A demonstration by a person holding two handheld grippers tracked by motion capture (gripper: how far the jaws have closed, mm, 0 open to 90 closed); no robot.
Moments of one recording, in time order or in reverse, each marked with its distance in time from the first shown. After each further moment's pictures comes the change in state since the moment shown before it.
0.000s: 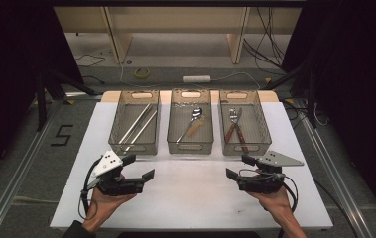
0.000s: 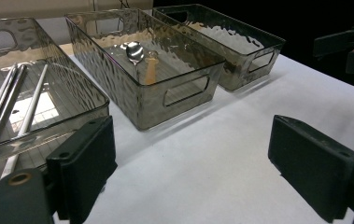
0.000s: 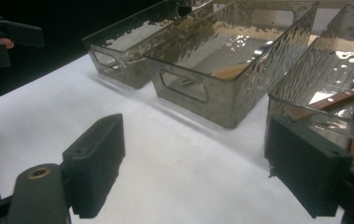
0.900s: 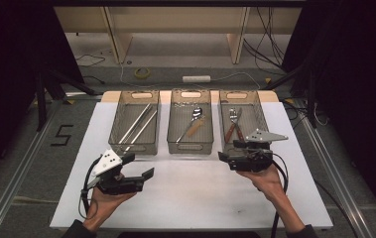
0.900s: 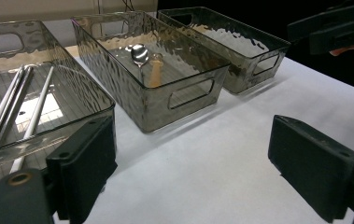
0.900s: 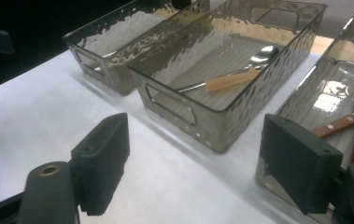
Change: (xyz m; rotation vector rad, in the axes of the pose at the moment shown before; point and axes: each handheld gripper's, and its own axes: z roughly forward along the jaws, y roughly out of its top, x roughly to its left) left arm 0.001 0.001 0.001 -0.008 0.018 -0.001; right arm -0.013 0.042 0.034 0.086 -0.007 -0.025
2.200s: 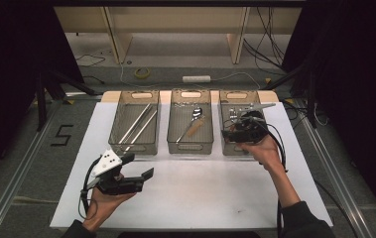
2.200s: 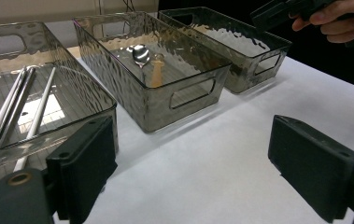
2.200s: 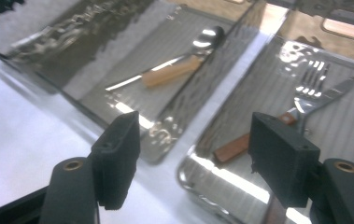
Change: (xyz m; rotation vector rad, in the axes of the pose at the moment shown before) left arm 0.000 -0.001 -0.001 -0.003 0.006 0.006; right arm -0.047 0.053 0.038 0.204 -0.127 0.041
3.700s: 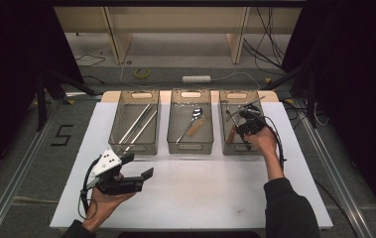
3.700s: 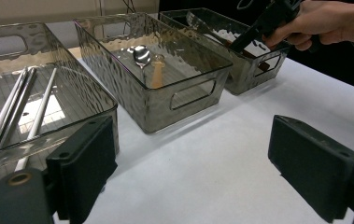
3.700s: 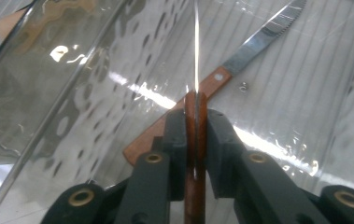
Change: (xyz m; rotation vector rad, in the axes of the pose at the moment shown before) left arm 0.000 0.000 -0.001 -0.003 0.001 -0.006; right arm -0.058 0.005 0.060 0.287 -0.178 0.096
